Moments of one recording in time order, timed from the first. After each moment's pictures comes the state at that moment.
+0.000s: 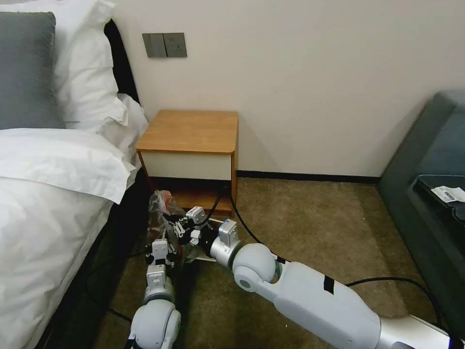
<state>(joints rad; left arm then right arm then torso) 1.49 -1.47 -0.43 -1.90 -0.02 0.19 -0.34 -0.65 1.19 -0.54 1.74 0.70 -0.11 0.09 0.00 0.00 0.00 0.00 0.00</state>
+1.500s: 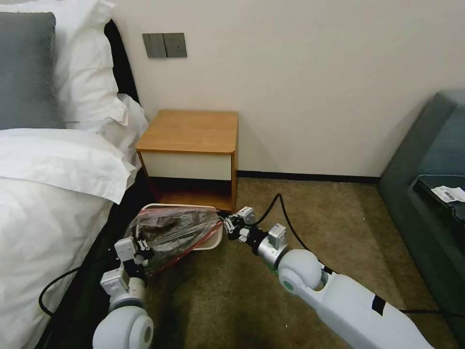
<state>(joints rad) 1.62 -1.45 -0.57 -2.17 -0.34 0.22 -0.32 -0.88 1.00 -0.26 1.79 0.60 -0.03 -0.01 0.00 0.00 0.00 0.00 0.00</state>
